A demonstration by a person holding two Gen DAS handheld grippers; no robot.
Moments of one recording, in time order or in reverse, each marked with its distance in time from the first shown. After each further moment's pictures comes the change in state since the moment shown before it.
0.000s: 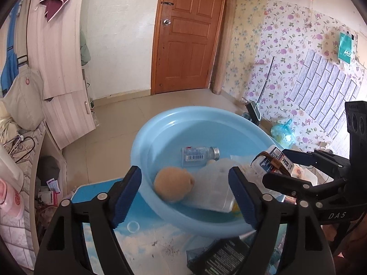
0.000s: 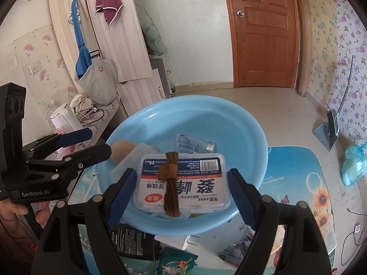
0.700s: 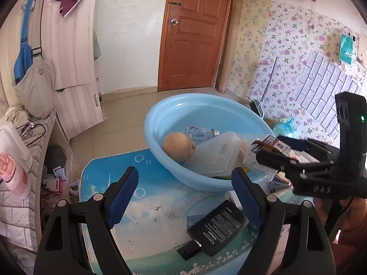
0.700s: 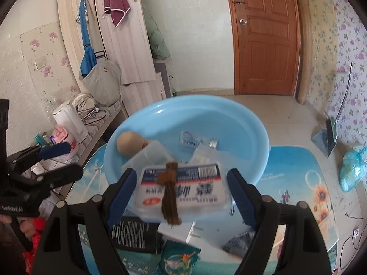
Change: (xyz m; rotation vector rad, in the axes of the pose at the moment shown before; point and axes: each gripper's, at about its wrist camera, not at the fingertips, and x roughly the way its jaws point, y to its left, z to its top) left arm -0.048 0.007 -0.046 -0.026 0.002 0.032; right arm -0.009 0.010 -0.018 -0.038 -0.060 -0.014
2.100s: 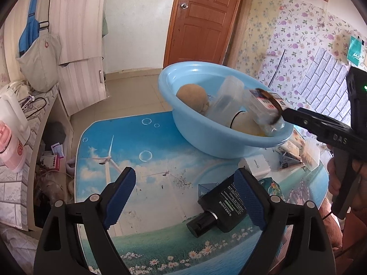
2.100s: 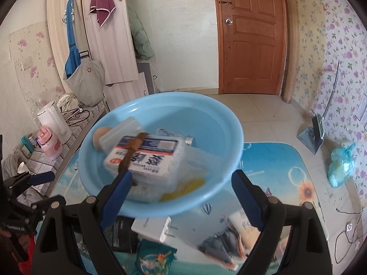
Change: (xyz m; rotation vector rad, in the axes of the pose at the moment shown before) left arm 0.021 0.027 -0.044 -0.060 0.092 -0.007; right arm 0.006 -0.021 -0.007 0.010 0.009 -0.091
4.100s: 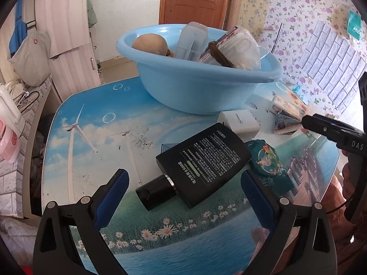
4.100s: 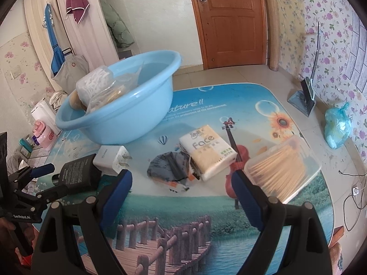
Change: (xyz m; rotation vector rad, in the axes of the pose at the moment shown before) left arm 0.034 -0.056 -0.046 0.060 0.112 0.029; right arm -0.027 -0.068 -0.086 0.145 0.099 -0.012
